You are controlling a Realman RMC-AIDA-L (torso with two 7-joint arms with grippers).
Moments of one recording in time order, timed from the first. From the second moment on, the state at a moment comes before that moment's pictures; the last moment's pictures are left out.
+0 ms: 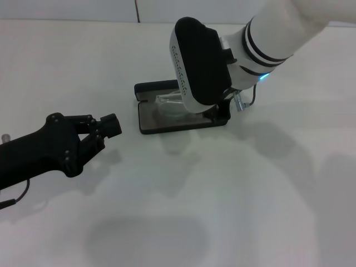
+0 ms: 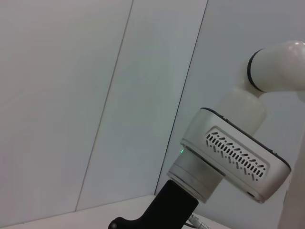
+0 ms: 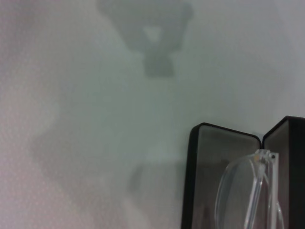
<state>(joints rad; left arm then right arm) -0.17 -2.08 0.96 0.82 1.49 1.71 -1.35 1.06 2.03 -1.88 -0.96 -2.39 -1.10 1.98</state>
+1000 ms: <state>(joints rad) -0.18 -2.08 0.96 0.82 1.49 1.71 -1.36 1.08 2.03 -1.89 -0.93 -2.37 -1.09 1.98</state>
